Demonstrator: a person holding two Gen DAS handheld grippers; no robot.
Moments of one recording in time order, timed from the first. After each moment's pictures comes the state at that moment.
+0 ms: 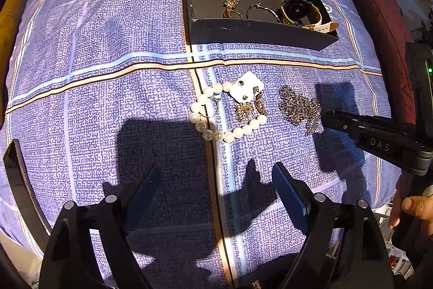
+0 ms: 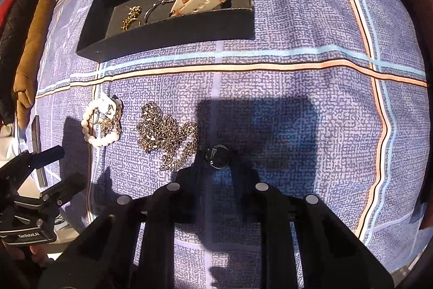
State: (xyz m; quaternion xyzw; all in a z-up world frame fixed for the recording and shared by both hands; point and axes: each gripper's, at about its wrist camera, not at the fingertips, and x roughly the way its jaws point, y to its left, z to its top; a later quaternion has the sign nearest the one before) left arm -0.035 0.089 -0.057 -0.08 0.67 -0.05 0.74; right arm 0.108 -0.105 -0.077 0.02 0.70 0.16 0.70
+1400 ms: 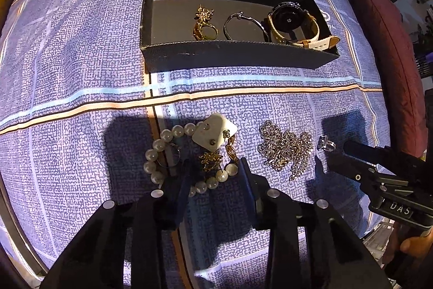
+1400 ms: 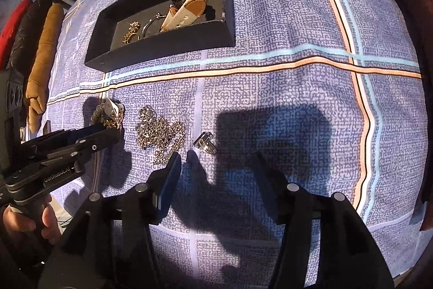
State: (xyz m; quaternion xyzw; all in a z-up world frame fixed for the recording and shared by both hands) left arm 0.008 0.065 -0.075 -0.09 0.66 -0.07 0.75; right arm 0.105 -0.143 -0.066 0.06 0.68 0.18 0.70
